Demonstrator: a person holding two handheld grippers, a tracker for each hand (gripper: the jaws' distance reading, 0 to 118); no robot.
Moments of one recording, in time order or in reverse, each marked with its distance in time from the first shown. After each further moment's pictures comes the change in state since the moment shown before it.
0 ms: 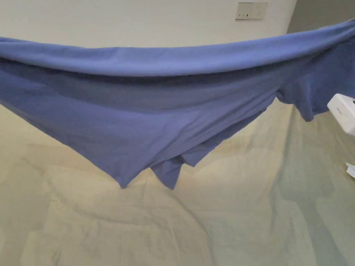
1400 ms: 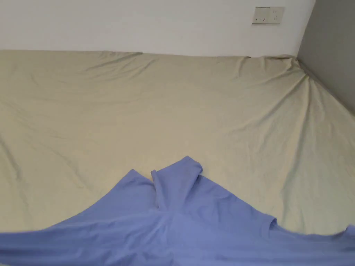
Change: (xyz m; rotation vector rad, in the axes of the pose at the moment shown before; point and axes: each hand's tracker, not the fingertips) left arm -0.077 -0.132 0.268 -0.463 0.046 -0.091; right arm 0.095 -0.177 0.299 -0.604 0.077 0.177
